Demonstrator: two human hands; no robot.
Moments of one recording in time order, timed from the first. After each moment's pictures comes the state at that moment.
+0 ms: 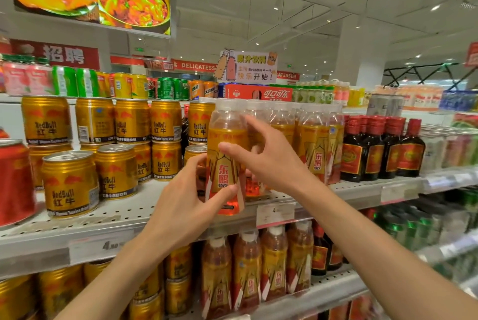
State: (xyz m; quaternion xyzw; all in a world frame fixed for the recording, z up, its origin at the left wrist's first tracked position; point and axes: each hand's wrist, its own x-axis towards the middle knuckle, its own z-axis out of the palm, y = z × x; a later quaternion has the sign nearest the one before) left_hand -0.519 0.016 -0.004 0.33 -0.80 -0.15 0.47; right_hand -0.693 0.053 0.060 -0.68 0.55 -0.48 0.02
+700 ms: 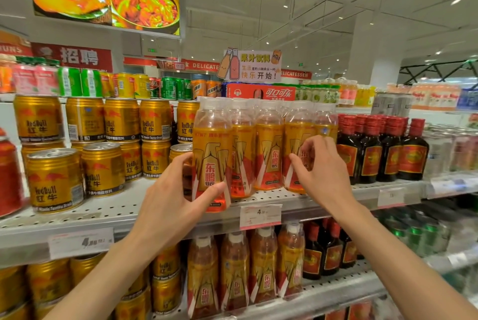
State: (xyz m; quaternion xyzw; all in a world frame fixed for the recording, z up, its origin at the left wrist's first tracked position) left_hand -0.538 0.024 -0.006 0.37 -0.78 -0.09 0.49; right_hand -0.822 0.054 0.012 -0.55 0.68 -0.43 -0.24
